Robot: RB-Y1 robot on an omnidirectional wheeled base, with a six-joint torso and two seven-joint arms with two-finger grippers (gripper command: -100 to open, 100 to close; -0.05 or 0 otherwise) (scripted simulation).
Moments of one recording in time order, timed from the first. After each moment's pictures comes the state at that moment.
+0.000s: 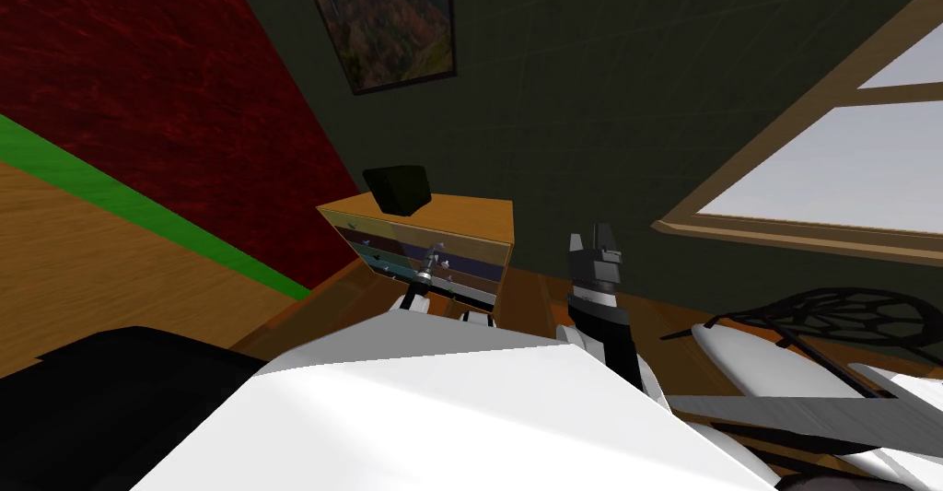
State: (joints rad) left arm 0.17 0.12 -0.01 -1.40 0.07 -0.49 0.01; right arm 0.54 0.01 0.02 -2.35 0.11 -0.41 -0.04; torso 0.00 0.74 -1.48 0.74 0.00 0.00
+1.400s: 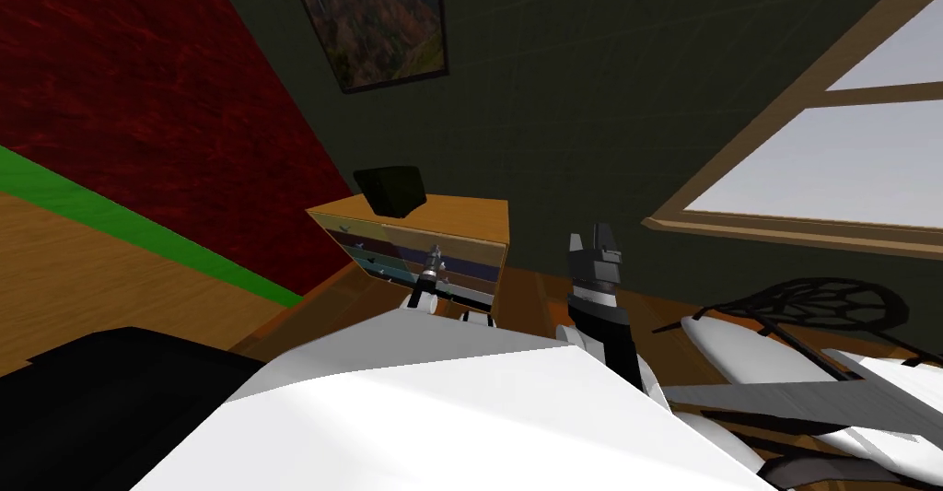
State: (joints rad) left arm 0.15 0.00 0.03 -1.41 0.08 -0.47 0.01; right arm 0.54 0.01 0.02 -2.35 0.11 -0.41 -0.04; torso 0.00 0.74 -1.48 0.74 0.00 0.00
